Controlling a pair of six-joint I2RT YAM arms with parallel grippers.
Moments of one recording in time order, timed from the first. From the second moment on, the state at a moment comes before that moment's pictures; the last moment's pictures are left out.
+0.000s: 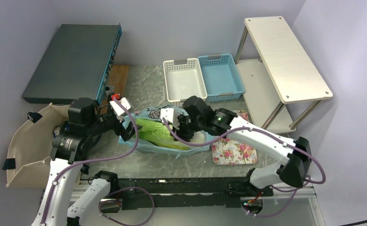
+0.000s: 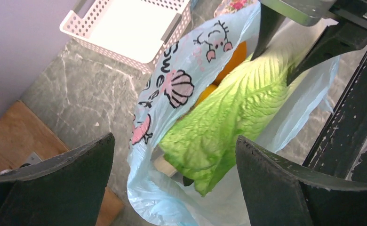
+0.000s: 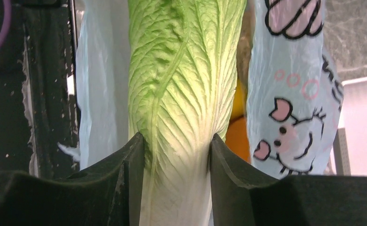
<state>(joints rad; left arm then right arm) -0.20 0.75 1.10 -0.81 0.61 0.48 0.97 1.42 1.27 -0.60 -0.31 -0.47</state>
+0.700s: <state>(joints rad) -0.12 0.78 1.36 -0.69 0.60 0.16 0.91 1.15 1.17 -0.22 -0.30 -0.20</state>
